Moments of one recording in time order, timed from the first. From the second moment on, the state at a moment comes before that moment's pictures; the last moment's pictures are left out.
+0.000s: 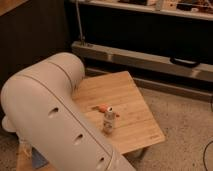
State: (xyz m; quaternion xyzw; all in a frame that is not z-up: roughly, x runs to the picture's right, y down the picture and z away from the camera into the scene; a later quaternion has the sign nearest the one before) arm -0.361 0.316 0.743 -0.37 0.26 0.52 0.72
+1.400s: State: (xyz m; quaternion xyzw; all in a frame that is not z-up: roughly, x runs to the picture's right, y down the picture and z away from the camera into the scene) arm -0.380 0.296 0.740 -0.33 0.23 0.53 0.75
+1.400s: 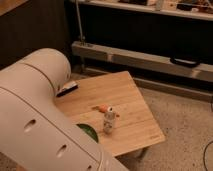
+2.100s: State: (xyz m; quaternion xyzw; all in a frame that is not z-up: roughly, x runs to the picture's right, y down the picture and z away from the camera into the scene) arm -0.384 0.248 0.695 -0.29 0.13 0.57 0.76
